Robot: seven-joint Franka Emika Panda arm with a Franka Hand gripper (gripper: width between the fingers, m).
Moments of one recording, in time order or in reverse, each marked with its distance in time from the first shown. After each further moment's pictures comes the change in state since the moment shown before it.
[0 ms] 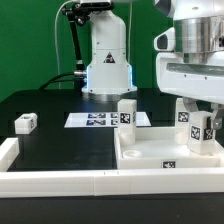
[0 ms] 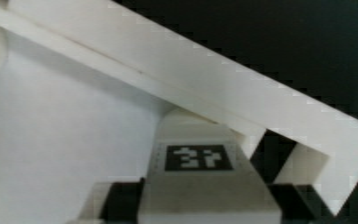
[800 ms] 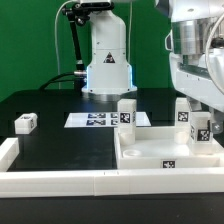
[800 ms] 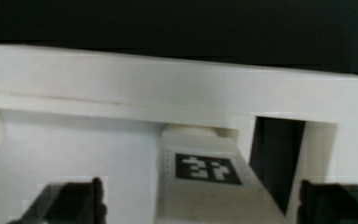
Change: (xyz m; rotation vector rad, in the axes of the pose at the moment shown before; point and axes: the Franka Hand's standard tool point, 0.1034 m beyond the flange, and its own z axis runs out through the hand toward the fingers) arm -0.001 0.000 0.001 0.005 -0.027 0.201
